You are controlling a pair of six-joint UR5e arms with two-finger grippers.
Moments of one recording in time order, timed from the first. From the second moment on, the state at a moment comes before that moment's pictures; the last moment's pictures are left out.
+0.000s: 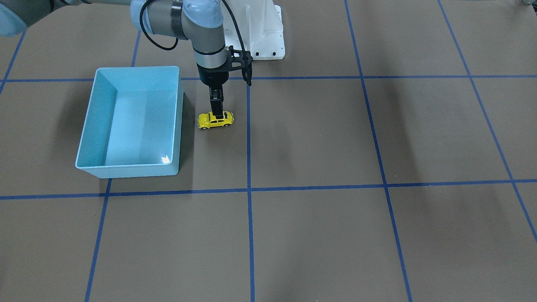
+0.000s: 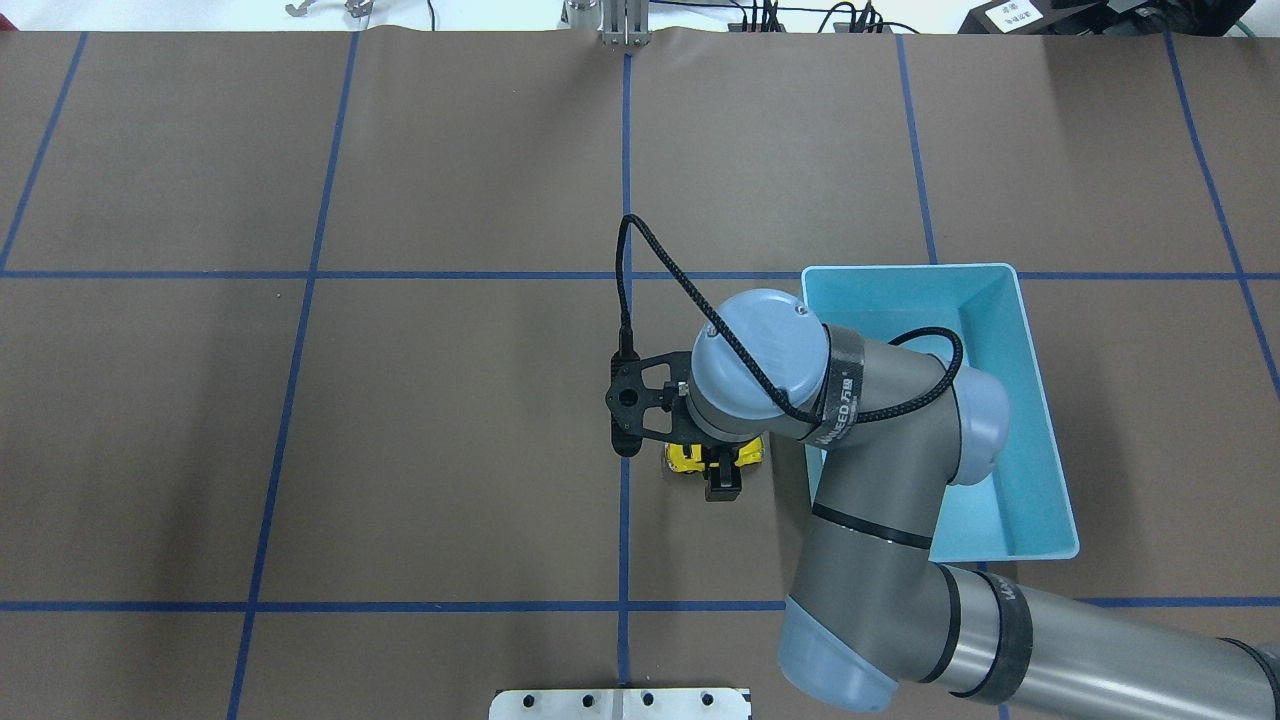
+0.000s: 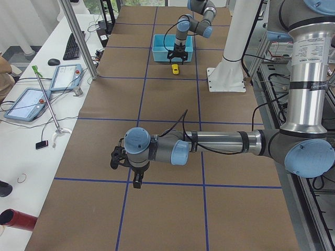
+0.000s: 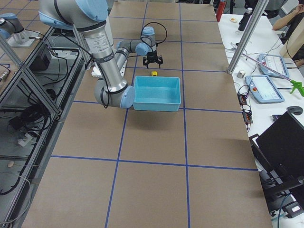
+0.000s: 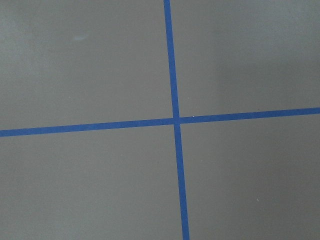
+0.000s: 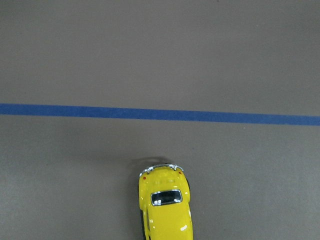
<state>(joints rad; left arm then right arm) -1.58 -1.55 -1.58 -1.72 -2.40 -0.02 0.38 -0.98 1.81 -1.61 1.70 -0.31</state>
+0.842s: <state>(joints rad) -1.58 -1.55 -1.58 -1.72 -2.40 -0.02 0.38 -1.02 1.80 -1.54 1.69 -0.32</state>
